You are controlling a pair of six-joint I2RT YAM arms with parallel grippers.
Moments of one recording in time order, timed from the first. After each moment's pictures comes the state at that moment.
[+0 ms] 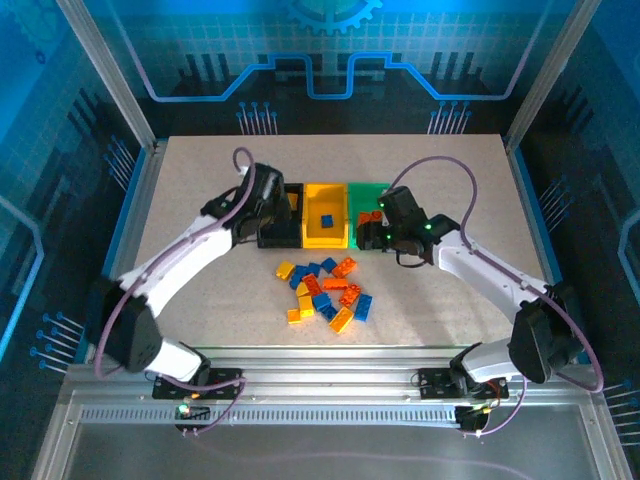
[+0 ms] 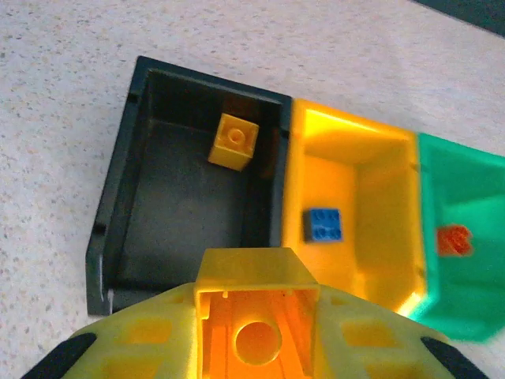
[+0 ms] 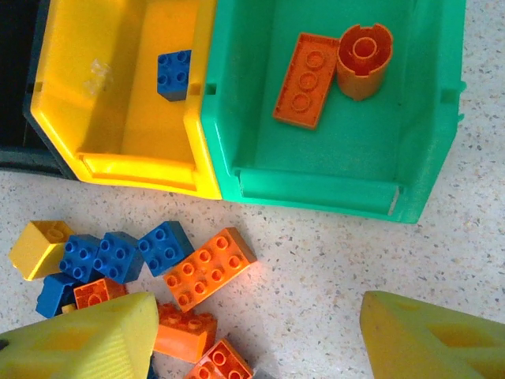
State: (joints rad) left arm -0.45 1.52 1.25 -0.56 -0.21 -0.67; right arm 0.54 1.39 1.05 -0.61 0.02 0.51
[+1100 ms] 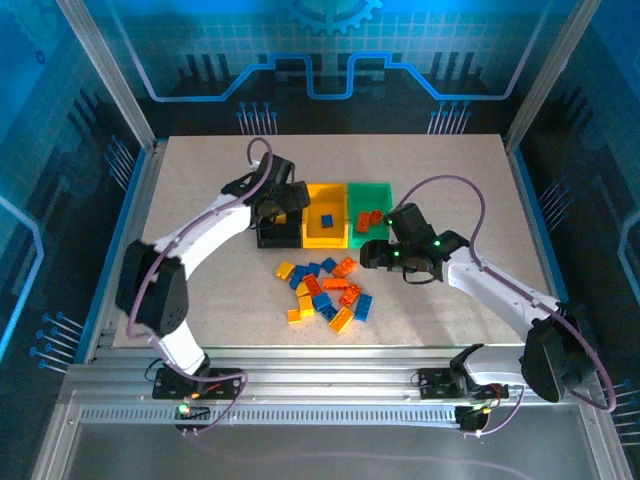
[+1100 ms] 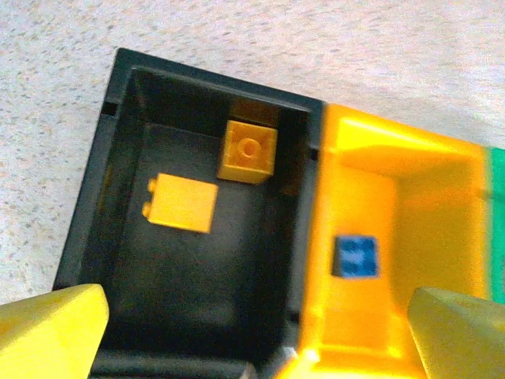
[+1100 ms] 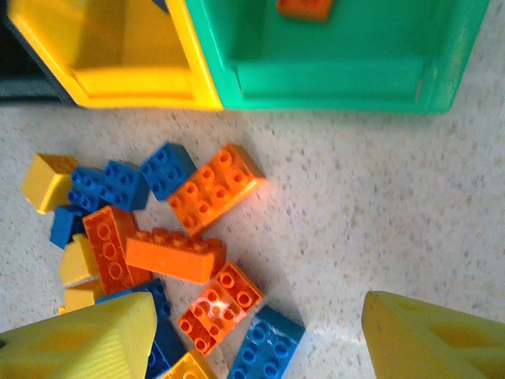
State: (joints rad) left arm -0.43 1.66 1.33 -0.55 -0.18 -0.67; right arm 0.54 1.29 0.90 -0.62 -0.11 0.59
